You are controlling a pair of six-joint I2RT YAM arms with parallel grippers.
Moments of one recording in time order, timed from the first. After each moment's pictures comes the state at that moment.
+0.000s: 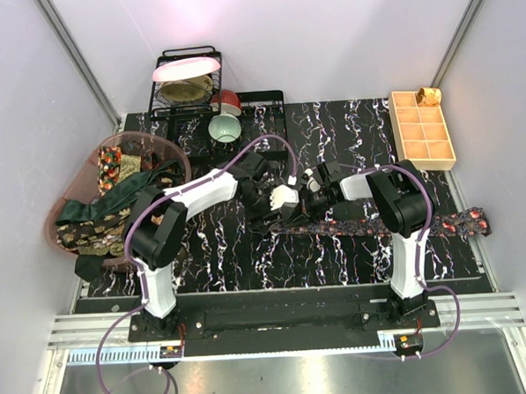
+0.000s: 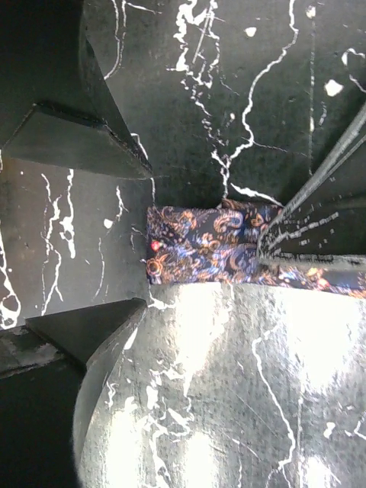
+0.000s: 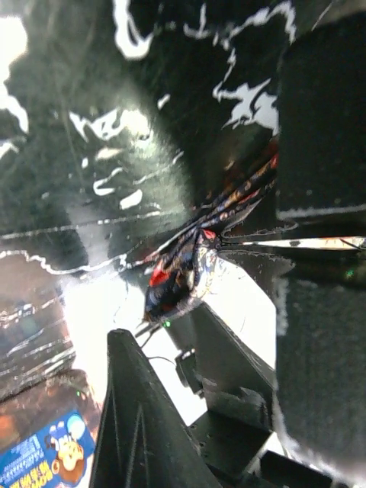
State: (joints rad) left arm -0.64 1.91 1.34 -0.72 0.48 0.81; right arm 0.37 2.04 1.03 -0.11 -0.93 0.72
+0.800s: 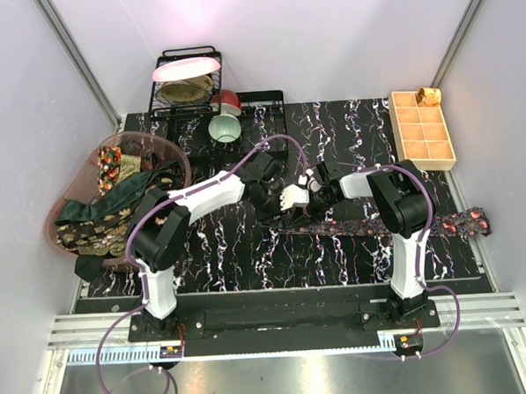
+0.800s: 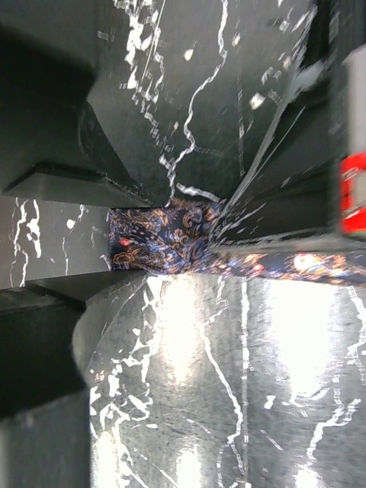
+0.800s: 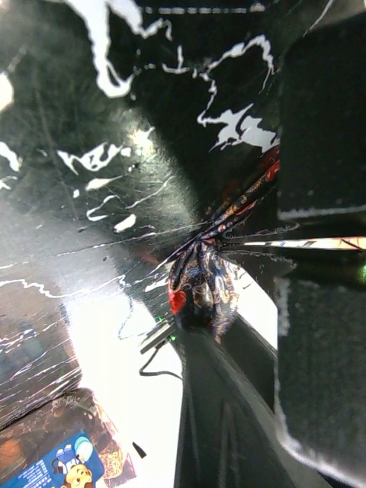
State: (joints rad) left arm -0.71 1.91 1.36 -0.66 0.49 0.78; right arm 0.37 2.04 1.06 -0.20 -0.87 0.66
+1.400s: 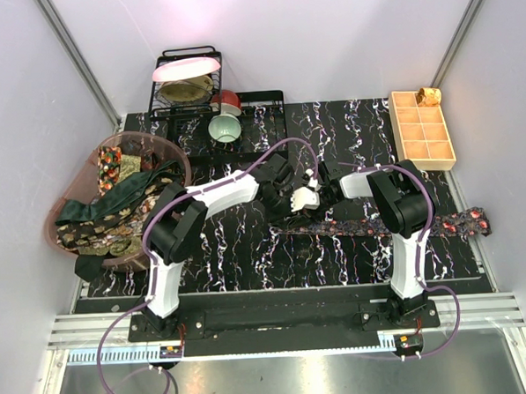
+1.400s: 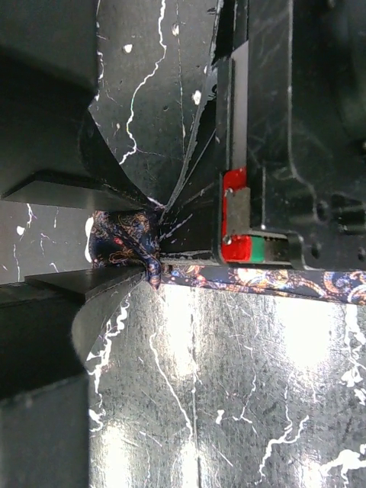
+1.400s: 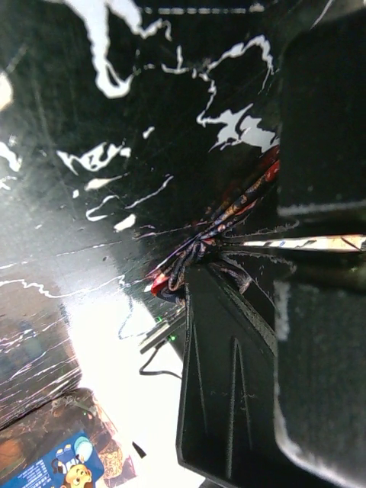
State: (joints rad) left arm -0.75 2.03 1.47 -0.67 0.48 0.73; right arm 0.37 2.04 1.06 -0.20 -0.87 0.66
